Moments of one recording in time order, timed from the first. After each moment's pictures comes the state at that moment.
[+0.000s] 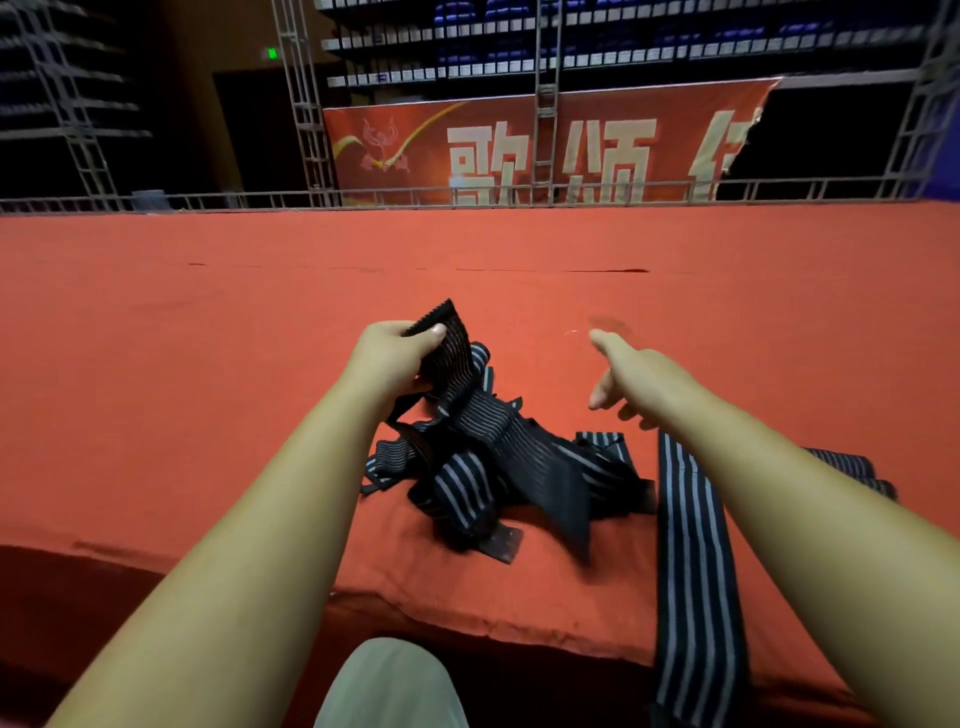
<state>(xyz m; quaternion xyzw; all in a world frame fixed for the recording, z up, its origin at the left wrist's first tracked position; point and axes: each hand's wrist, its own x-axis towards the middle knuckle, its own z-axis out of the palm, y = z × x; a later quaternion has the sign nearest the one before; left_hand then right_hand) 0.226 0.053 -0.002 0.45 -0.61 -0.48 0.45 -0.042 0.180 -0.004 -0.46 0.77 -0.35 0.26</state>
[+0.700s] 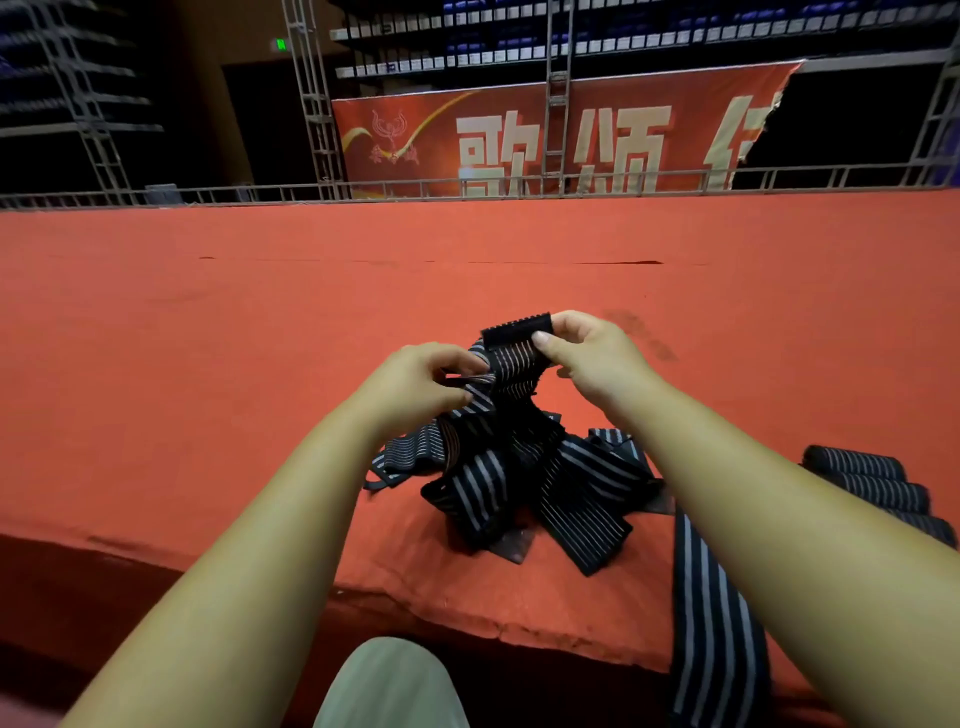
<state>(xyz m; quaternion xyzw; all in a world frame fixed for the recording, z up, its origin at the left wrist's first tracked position) 0.239 0.067 -0.022 0.40 -0.83 -0.27 0.28 0.003 0.138 -0.015 -0.55 0.59 -0.53 0.26</state>
